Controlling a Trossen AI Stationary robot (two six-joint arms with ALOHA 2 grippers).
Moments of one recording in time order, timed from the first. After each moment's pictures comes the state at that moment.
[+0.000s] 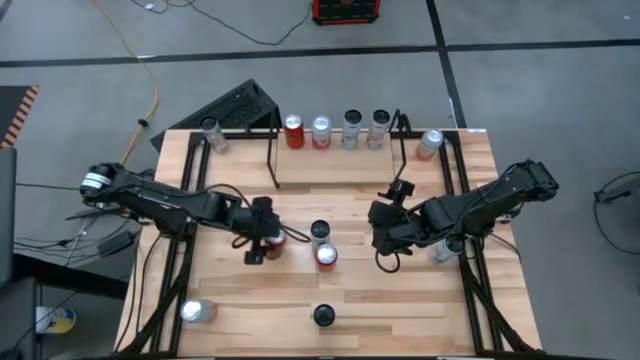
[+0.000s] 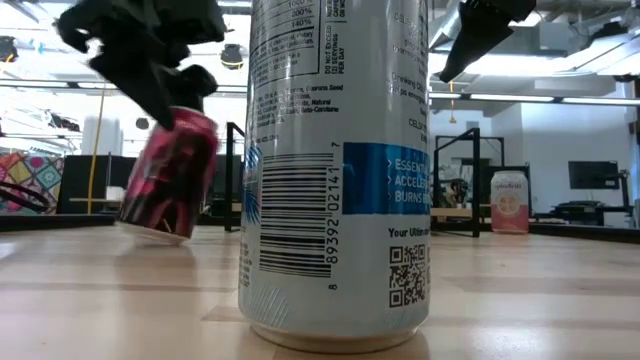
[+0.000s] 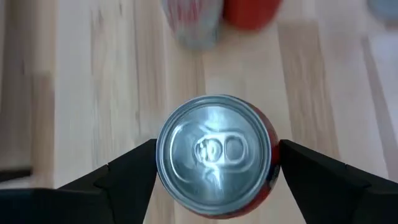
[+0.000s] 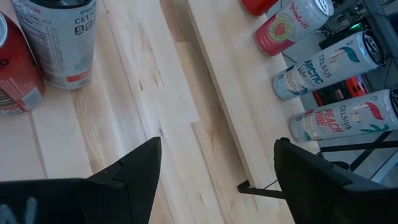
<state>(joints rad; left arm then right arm) -0.16 1.30 0.88 -0.59 -0.08 -0.07 0.35 1.45 1.28 -1.07 0.78 0.44</state>
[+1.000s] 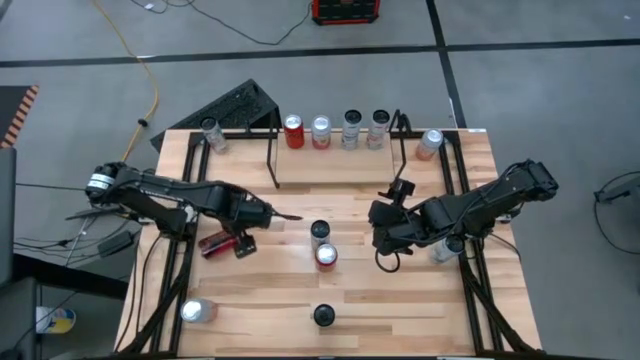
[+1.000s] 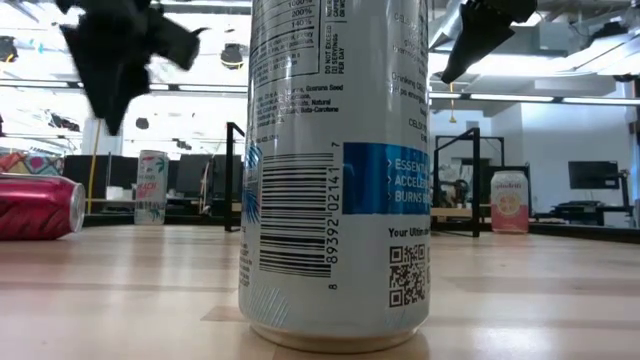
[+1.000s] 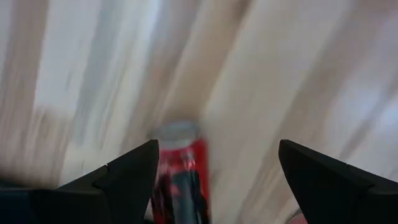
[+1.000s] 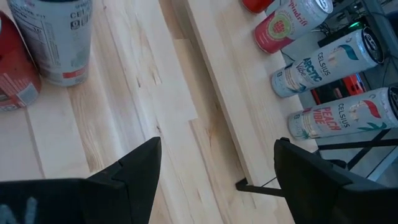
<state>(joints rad) -0.12 1.35 1.09 -1.19 0.01 -0.57 0.35 1.45 1.28 -1.08 0.79 0.44</state>
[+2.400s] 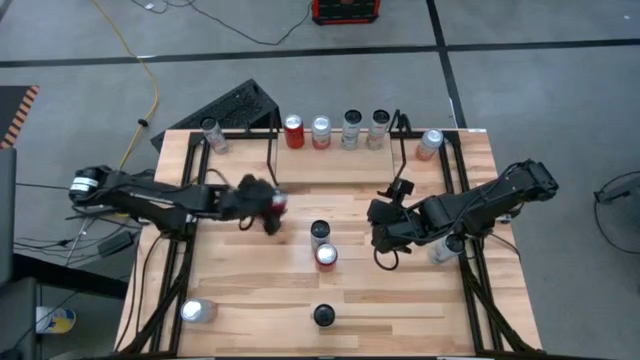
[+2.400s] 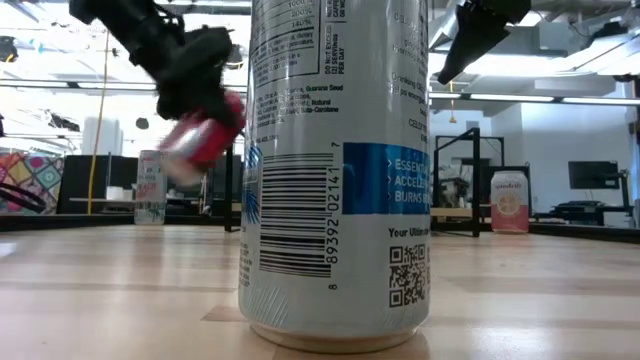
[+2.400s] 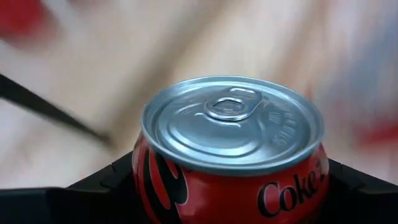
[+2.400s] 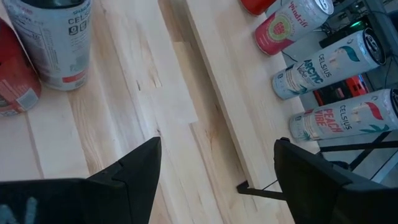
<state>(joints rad) -0.04 1.16 0.70 -0.23 -0.44 -0.43 0.34 1.45 1.28 -1.06 0.78 0.43</state>
